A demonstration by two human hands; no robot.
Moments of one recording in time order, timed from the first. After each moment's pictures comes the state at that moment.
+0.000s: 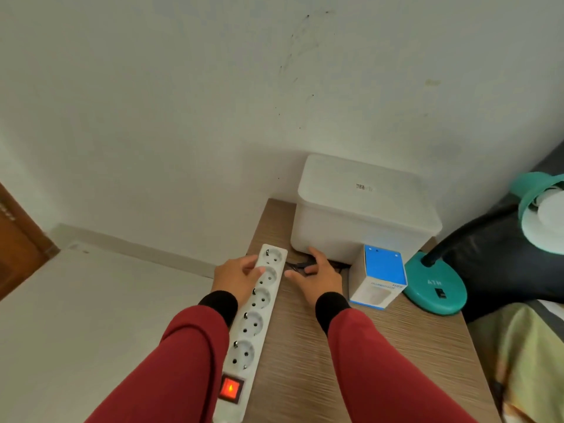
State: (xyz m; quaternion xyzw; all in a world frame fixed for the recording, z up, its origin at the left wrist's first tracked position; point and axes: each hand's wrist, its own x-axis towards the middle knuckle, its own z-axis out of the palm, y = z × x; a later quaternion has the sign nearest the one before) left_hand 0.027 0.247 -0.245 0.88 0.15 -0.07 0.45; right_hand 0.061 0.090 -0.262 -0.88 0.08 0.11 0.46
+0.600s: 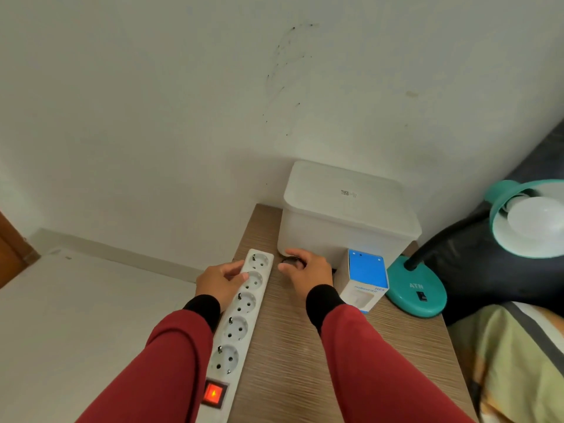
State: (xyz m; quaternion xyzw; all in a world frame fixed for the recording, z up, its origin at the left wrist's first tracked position) left_hand 0.028 0.247 -0.257 0.82 0.20 -0.04 0.54; right_hand 0.064 0.089 -0.235 -0.86 0.04 0.07 0.50
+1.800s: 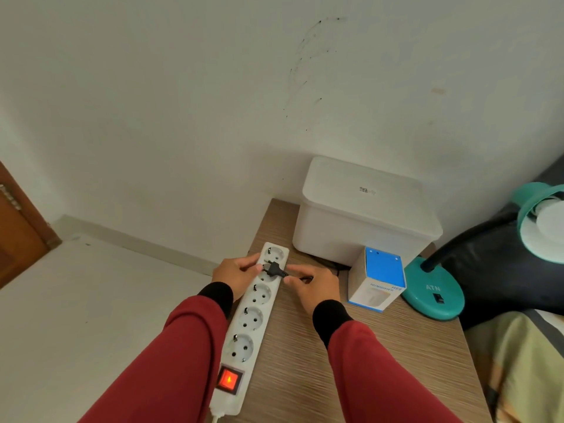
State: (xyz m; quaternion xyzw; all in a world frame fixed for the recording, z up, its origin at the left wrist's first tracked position) left_hand 0.031 0.255 -0.265 0.80 0.19 -0.08 0.56; right_hand 0.043 0.095 -0.255 -0.89 0.00 0.07 0.45
